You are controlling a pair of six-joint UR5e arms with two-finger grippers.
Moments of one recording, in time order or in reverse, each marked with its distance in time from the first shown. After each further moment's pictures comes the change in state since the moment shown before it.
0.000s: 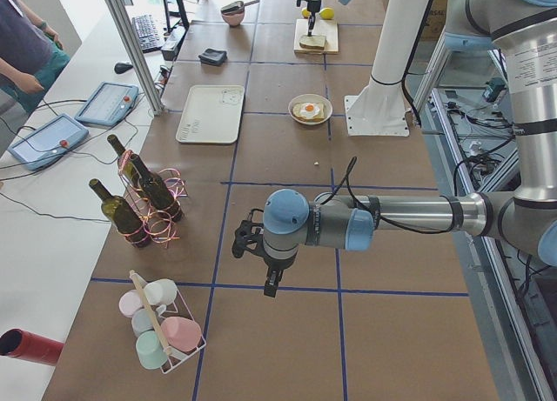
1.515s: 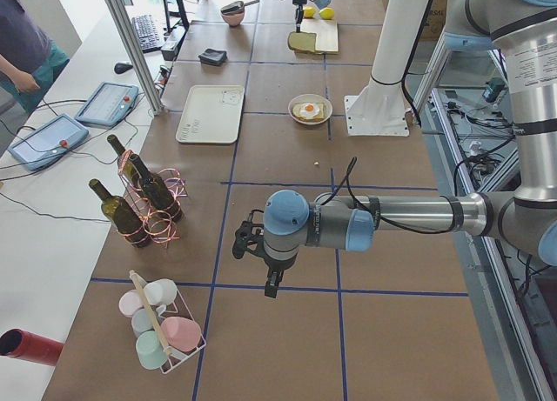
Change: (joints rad) left arm -0.001 0.004 0.002 0.002 0.000 0.000; right arm 0.207 0.329 0.026 0.029 0.374 0.075
